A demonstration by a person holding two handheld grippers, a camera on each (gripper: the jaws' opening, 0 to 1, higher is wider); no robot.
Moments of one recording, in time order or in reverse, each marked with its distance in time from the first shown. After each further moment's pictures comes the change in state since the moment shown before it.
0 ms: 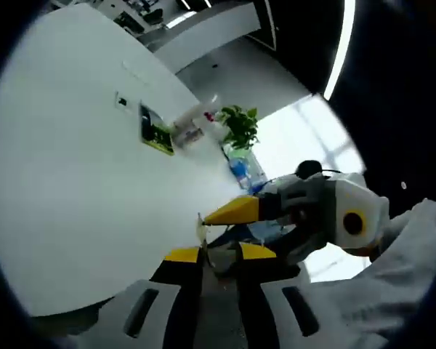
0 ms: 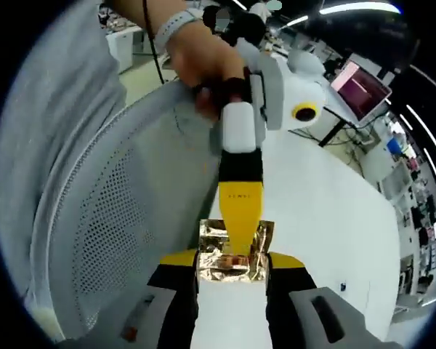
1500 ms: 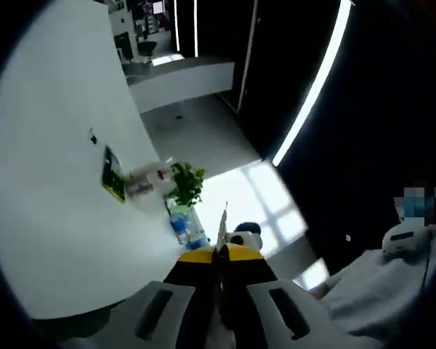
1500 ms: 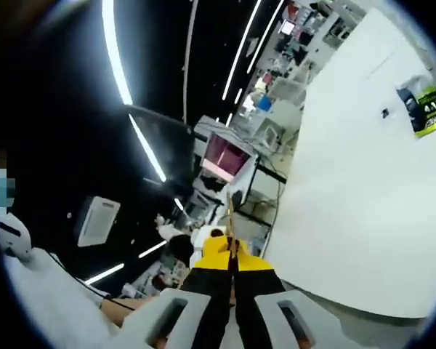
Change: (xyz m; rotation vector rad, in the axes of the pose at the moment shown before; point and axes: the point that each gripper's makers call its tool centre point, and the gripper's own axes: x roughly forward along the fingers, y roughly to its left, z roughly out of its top) left arm -0.056 -0.048 0.061 -0.122 -0.364 -0.380; right arm -0.056 -0.054 0.056 1.566 -0.975 0.208
